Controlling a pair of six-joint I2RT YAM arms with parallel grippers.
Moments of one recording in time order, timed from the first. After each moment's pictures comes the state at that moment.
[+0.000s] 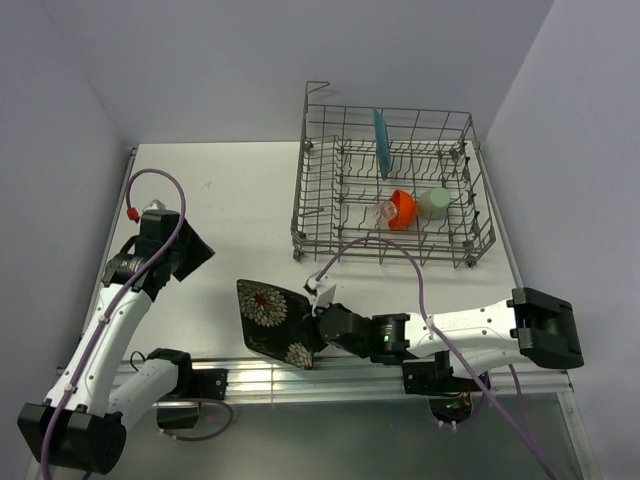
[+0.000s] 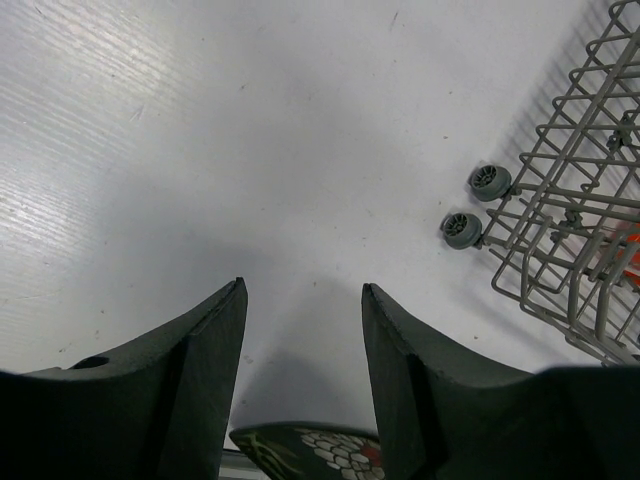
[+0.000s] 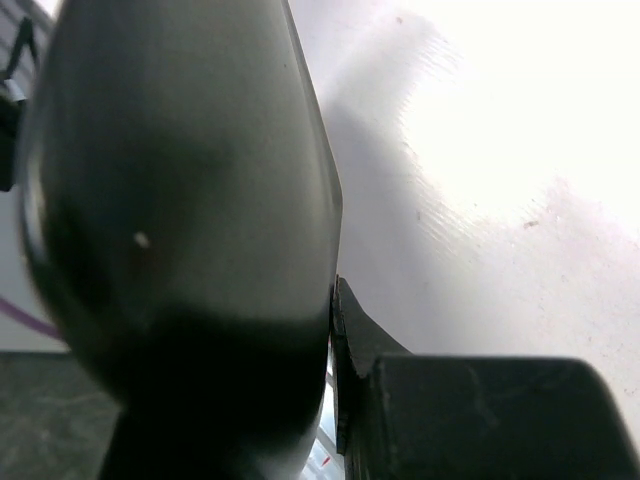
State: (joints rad) left arm -0.19 0.92 0.89 -0.80 -0.10 -0.82; right arm 1.41 1.24 0.55 0.15 0.38 0.72
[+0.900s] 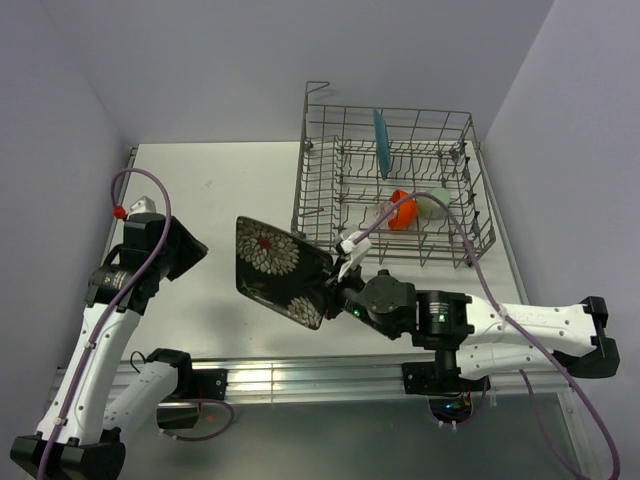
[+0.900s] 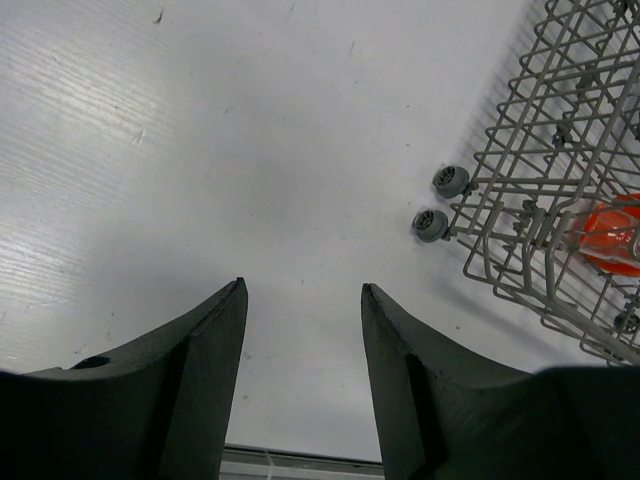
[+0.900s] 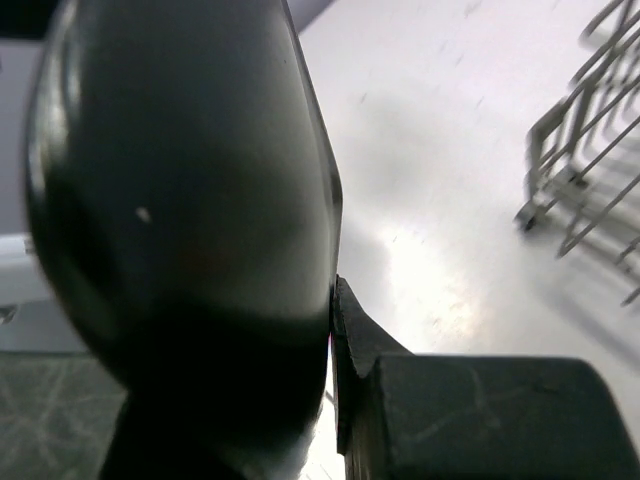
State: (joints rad) left arm -0.19 0.81 0.95 -0.86 -0.11 -0.77; right arm 1.42 0.96 0.90 -0.18 0.52 0.49
